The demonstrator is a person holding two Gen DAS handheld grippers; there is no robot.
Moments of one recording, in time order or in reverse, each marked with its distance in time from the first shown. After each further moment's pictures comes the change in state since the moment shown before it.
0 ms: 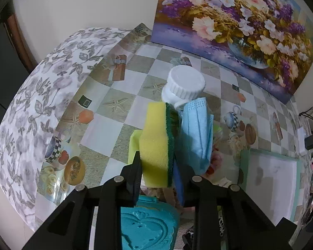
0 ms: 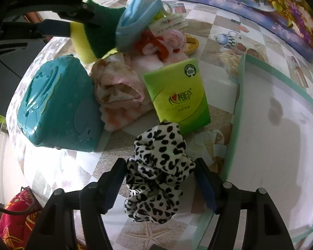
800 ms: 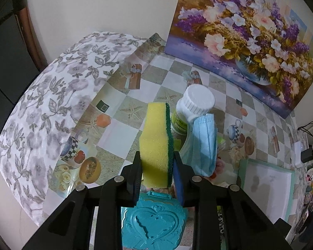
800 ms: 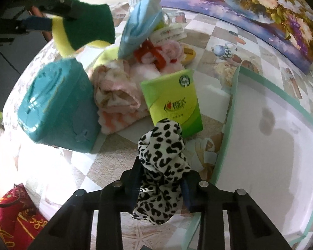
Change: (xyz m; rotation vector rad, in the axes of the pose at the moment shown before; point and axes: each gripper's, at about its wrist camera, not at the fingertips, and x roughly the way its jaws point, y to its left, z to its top) left arm -0.030 0.023 0.006 -0.070 -0.041 0.004; right arm -0.008 0.014 -0.017 -0.037 -0.064 -0.033
